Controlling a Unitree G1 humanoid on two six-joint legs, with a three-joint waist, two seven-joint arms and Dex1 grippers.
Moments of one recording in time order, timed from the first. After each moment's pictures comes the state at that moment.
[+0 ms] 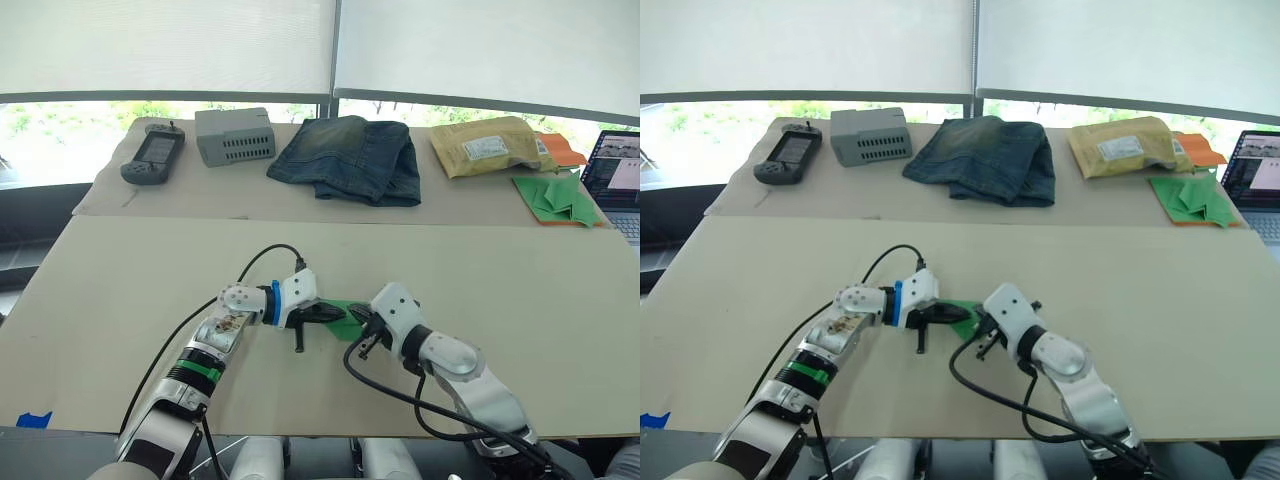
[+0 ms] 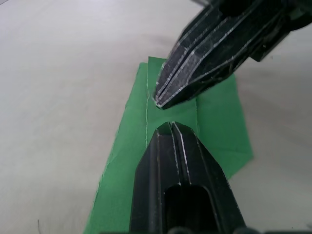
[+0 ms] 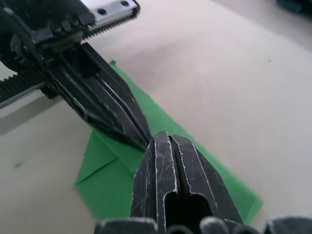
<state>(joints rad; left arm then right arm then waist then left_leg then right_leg) -0.51 0.33 -0.31 0.39 -0.10 0.00 -1.16 -0.03 -0.32 0.25 -0.45 0.05 0.59 0.48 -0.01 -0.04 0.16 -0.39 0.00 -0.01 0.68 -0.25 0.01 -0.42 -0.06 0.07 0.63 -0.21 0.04</state>
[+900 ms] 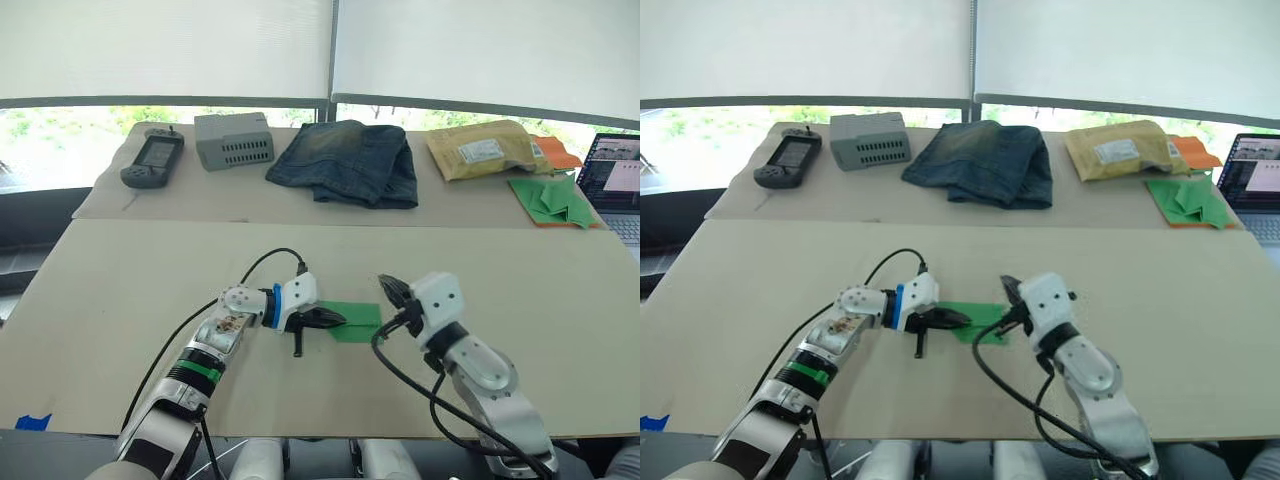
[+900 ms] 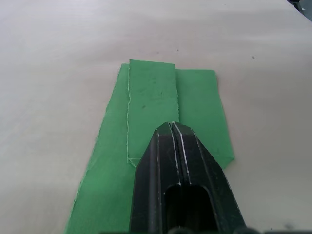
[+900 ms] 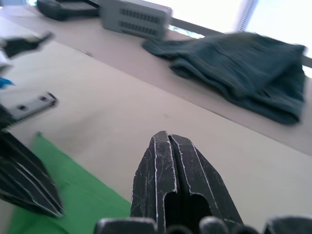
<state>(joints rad) -0.52 0.33 -0.33 0.41 -0.12 0.00 -1.21 0.04 -0.29 0.16 -0.53 0.04 0.36 0.36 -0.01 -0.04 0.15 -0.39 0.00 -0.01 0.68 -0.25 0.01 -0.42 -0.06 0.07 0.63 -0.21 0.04</state>
